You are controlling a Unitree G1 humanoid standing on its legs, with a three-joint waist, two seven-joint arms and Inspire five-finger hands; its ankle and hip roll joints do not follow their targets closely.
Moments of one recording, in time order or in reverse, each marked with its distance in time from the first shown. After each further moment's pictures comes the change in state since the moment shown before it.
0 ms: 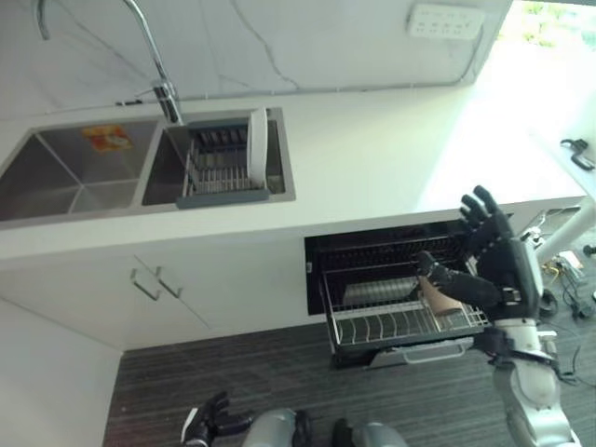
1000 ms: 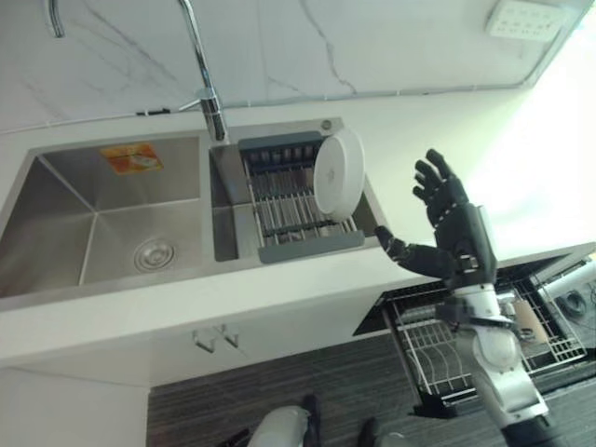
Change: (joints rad) left arm 0.005 -0.020 -0.007 0.196 -0.186 0.081 -0.196; right arm -0.156 0.026 0.105 -0.080 -0.076 0.108 -0.092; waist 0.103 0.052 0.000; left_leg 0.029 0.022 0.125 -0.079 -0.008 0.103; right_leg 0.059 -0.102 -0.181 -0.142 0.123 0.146
